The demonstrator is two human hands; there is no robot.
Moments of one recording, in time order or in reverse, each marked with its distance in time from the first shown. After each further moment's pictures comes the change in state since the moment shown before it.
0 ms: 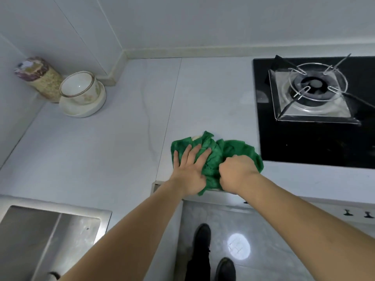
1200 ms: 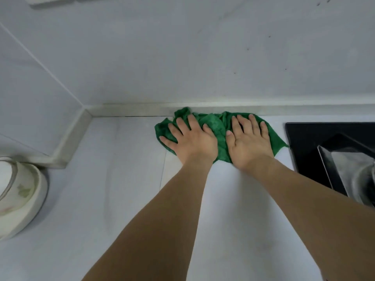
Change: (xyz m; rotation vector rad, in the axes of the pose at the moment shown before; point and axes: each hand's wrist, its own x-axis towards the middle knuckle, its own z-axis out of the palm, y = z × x) left_hand 0.385 -0.020 -0.153 -0.073 0.492 -0.481; right_hand 0.356 0.182 -0.084 0.407 0.467 0.375
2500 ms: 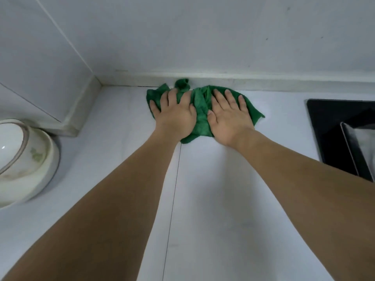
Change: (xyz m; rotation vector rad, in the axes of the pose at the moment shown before) left_hand 0.038 -0.100 -0.022 0.022 0.004 0.318; right_hand -0.002 -0.082 0.009 -0.080 -0.063 -0.213
